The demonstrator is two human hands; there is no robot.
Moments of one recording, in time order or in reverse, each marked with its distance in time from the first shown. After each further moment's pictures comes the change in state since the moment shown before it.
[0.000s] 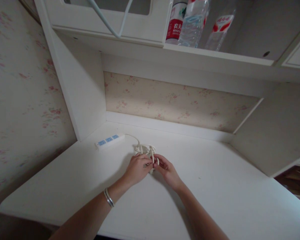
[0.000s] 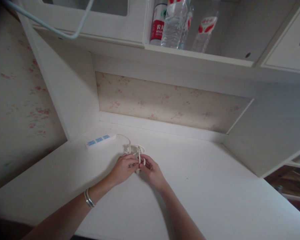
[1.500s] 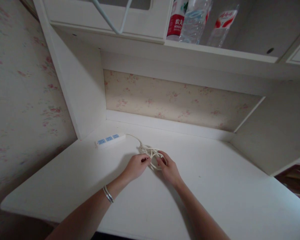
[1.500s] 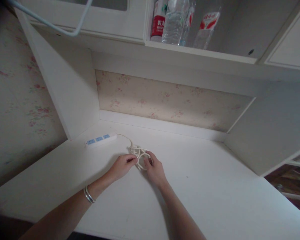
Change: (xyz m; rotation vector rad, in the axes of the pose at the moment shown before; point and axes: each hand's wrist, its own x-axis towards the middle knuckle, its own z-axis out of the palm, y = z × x) left_hand 0.004 -0.006 0.000 -0.263 -0.030 -0.243; right_hand 0.004 0.010 -0.011 -0.390 0.253 0.013
